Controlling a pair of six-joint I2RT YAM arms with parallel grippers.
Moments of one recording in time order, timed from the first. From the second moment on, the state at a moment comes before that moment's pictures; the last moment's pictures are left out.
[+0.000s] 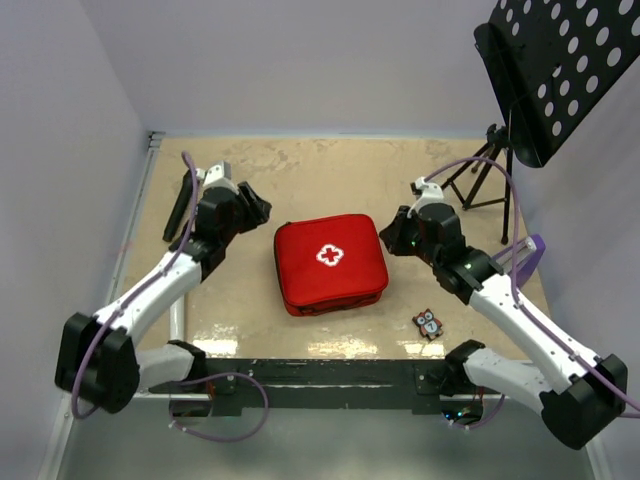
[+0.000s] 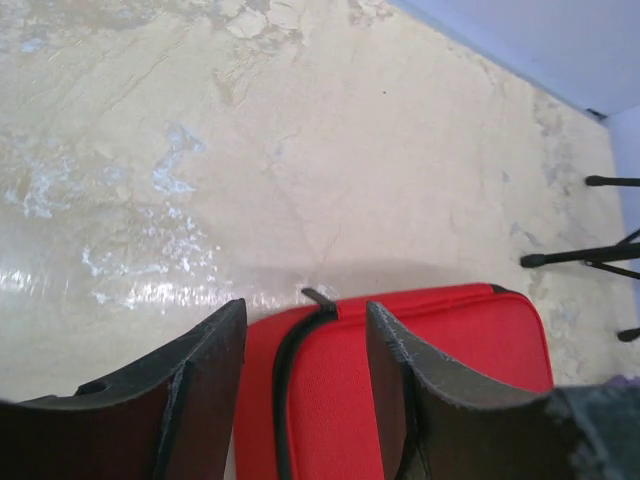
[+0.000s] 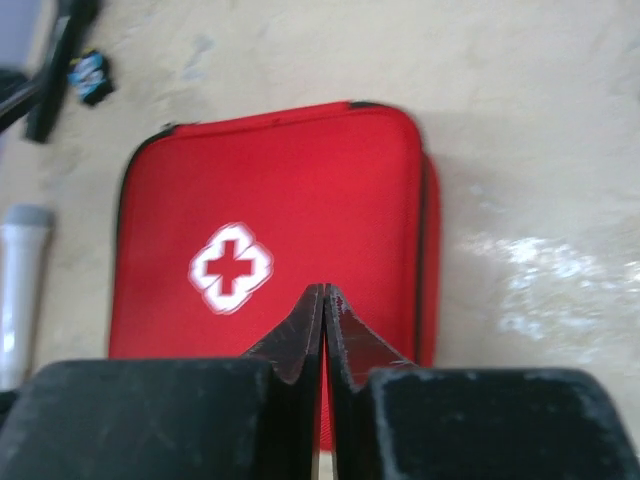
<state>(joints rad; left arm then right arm) -0.39 1.17 0.76 0.00 -0.13 -0.67 0.53 1.00 0.83 -0.31 0.10 0.51</state>
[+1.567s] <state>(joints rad) -0.34 1.82 0.88 0.54 0.54 -0.54 0.76 1.27 0.75 -0.48 0.34 0.77</state>
